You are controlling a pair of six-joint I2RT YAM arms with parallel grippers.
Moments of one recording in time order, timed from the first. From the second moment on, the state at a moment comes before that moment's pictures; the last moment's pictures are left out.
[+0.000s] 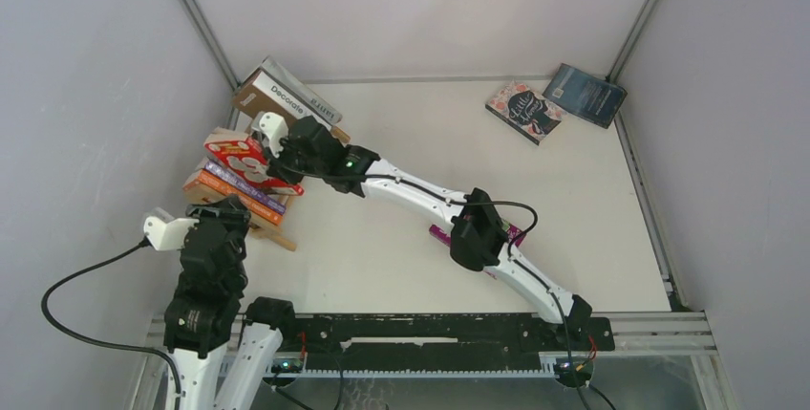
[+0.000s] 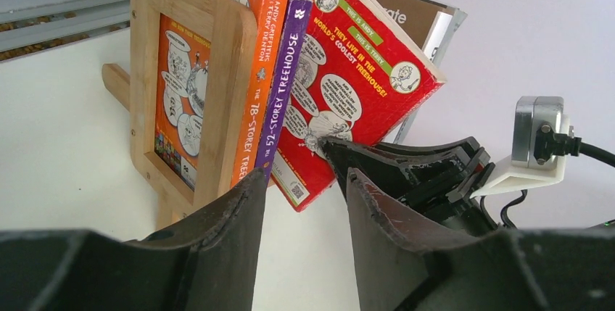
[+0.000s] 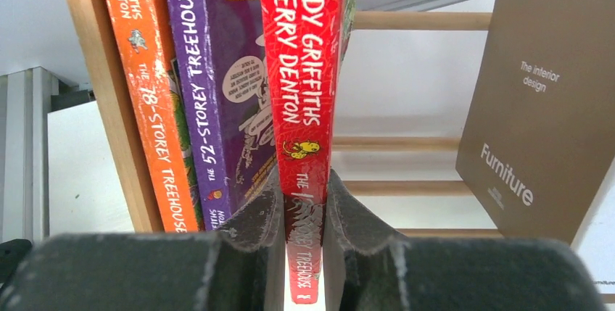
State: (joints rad) left arm -0.16 0.31 0.79 -0.76 -0.66 -0.98; right arm 1.06 2.52 2.51 -0.32 -0.18 -0.07
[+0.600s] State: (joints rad) left arm -0.16 0.29 0.73 -0.74 -0.67 -0.98; right arm 1.09 2.53 2.52 -0.31 -0.17 -0.05
